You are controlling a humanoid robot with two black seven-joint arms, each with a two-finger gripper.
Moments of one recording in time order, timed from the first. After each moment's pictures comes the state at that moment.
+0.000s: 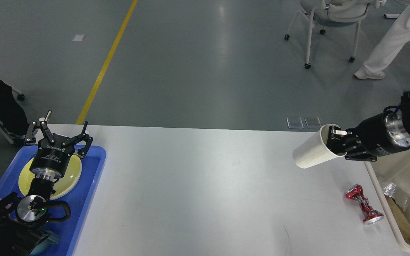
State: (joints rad) left arm -0.47 0.33 -0.89 -0.55 -0.35 -0.73 -0.31; right arm 1.96 -0.80 -1.02 1.53 -0.27 0.48 -0.02
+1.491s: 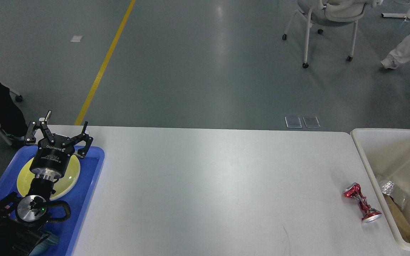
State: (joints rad) left arm -0.47 0.33 -0.89 -0.55 -0.35 -0.73 -0.31; right arm 0.60 -0.46 -1.10 0.04 0.31 -0.05 -0.02
